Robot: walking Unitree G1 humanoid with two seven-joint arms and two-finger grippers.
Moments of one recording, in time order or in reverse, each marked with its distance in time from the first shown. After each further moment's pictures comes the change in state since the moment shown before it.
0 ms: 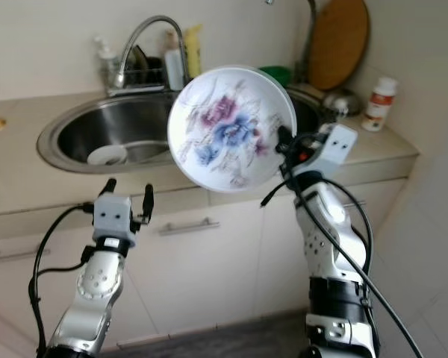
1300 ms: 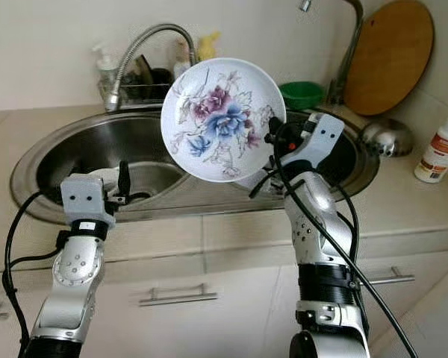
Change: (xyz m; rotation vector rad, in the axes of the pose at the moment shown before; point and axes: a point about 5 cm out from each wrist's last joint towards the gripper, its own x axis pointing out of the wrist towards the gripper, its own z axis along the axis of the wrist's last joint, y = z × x) left arm 0.010 0.008 0.027 -0.039 -0.080 0.047; right arm 0.013 -0.012 0.004 -0.039 0.013 -0.082
